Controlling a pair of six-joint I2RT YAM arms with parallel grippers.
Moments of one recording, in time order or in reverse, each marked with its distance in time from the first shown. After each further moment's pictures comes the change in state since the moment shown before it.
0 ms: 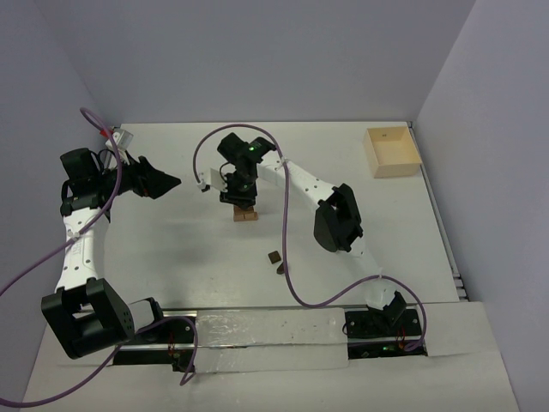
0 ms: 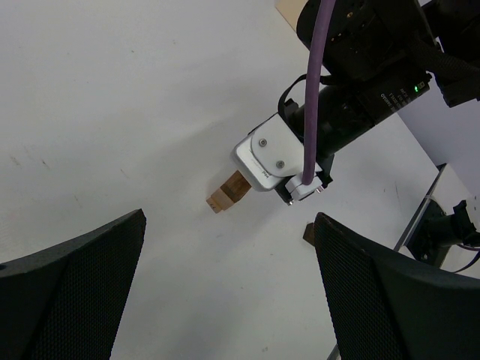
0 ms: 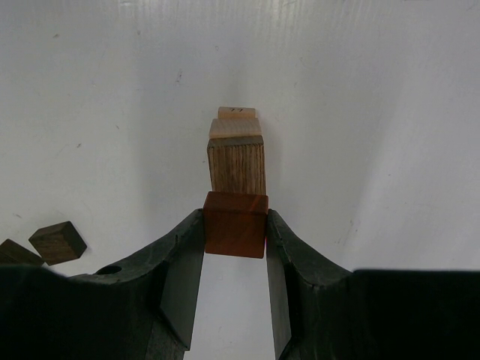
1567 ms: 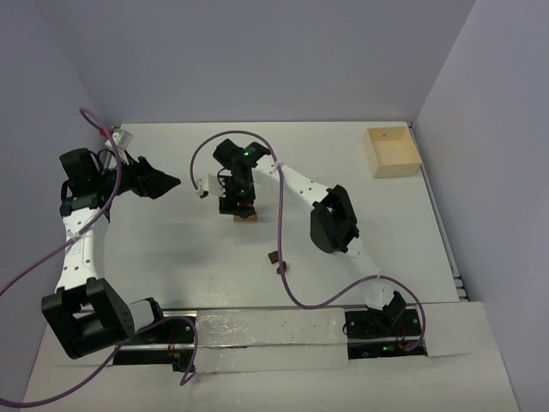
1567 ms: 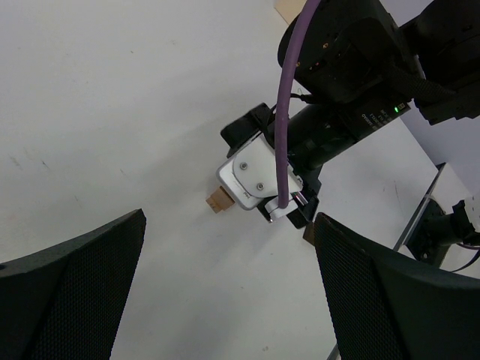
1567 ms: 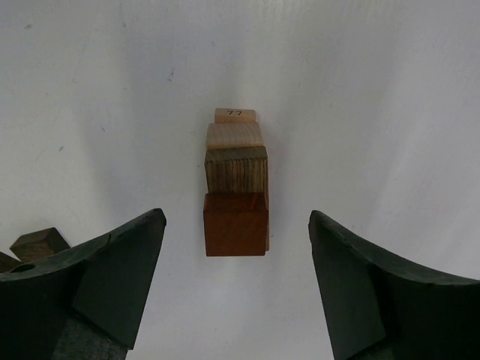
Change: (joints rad) left arm 0.005 0.000 0.000 0.000 0.007 0.004; right arm 0.024 0.031 0.000 0.004 0.067 -0.006
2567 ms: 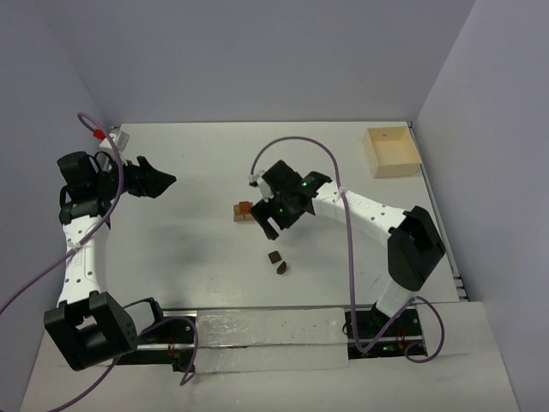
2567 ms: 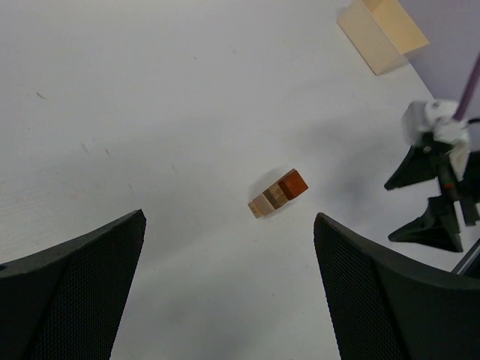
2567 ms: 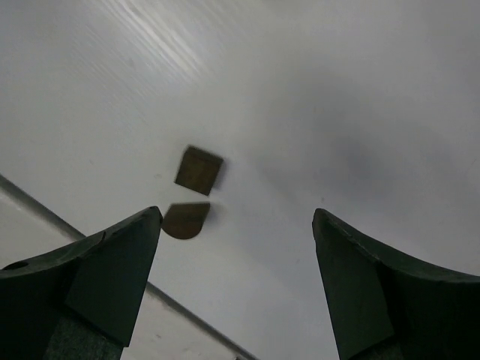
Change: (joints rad) left arm 0.000 -0.073 -0.027 0.015 -0.181 -0.007; right arm -0.031 -0.739 -0.973 0.425 0.126 0.884
